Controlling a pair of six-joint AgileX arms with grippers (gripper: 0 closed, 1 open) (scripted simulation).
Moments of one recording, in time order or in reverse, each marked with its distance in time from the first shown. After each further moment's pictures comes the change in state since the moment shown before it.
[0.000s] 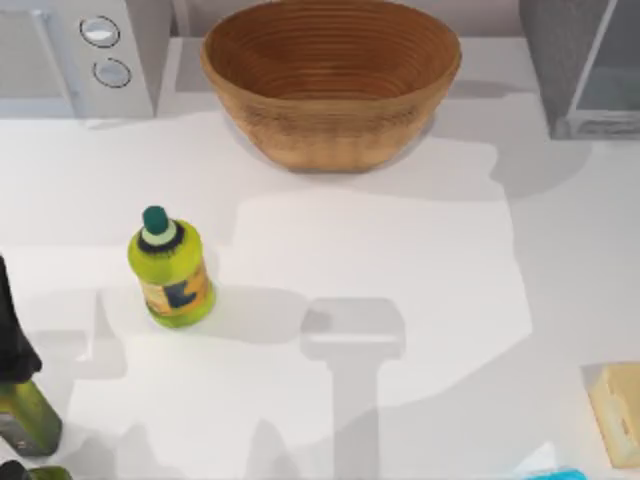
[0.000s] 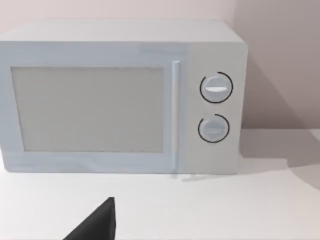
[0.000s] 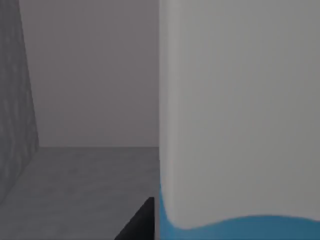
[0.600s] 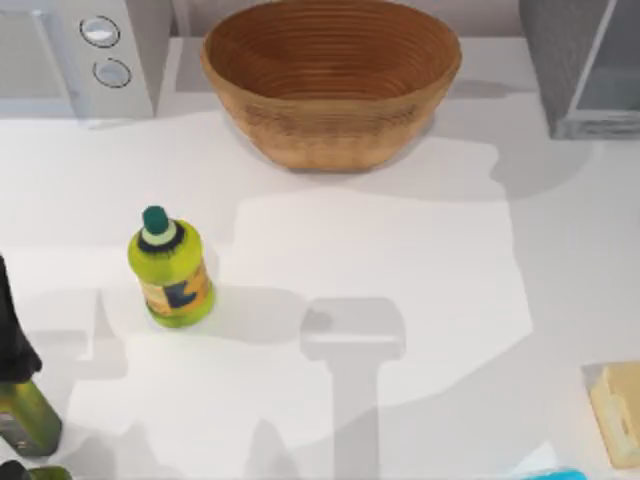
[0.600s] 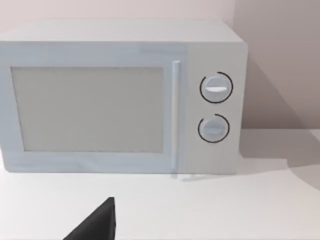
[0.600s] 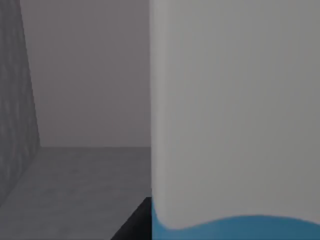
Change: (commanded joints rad) left arm 0.000 0.000 0.000 0.000 0.000 0.000; right arm 0.000 0.000 0.000 0.000 0.000 0.000
